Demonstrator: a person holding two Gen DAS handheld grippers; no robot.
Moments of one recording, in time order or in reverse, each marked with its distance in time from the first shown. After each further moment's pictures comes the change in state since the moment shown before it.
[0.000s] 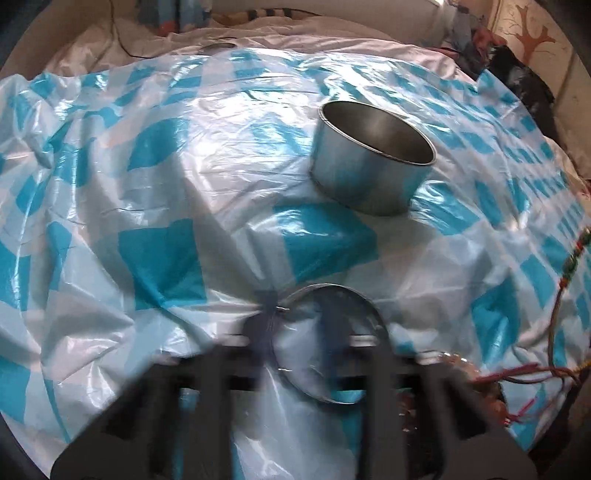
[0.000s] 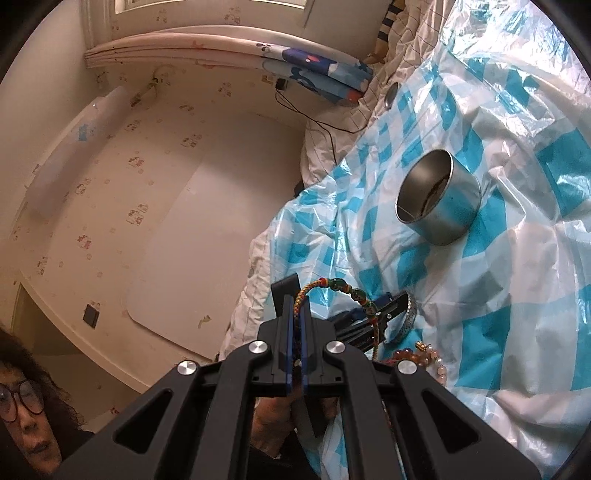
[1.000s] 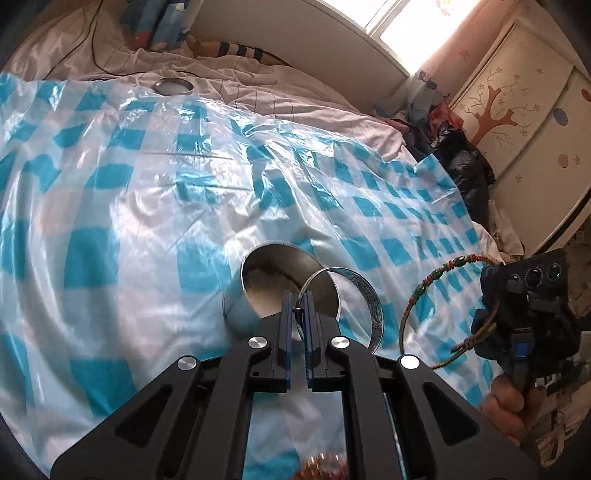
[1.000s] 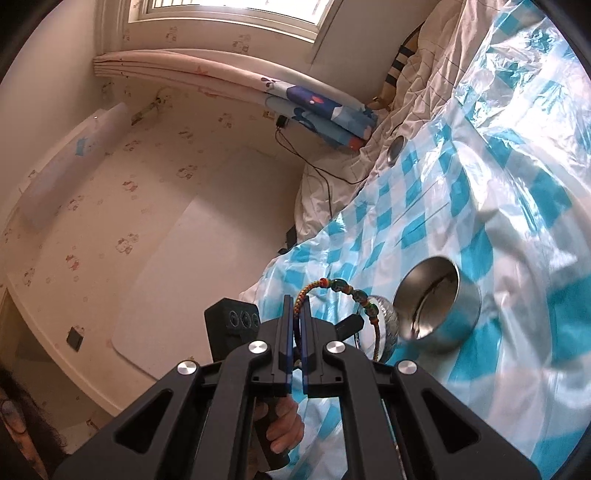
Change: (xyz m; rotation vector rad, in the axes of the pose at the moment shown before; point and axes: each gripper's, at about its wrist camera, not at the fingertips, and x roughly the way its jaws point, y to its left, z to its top) left arm -0.027 0.005 0.097 -0.137 -0.150 -0.346; right arm 0.021 0.002 0.092 -0.063 -0.115 -0.069
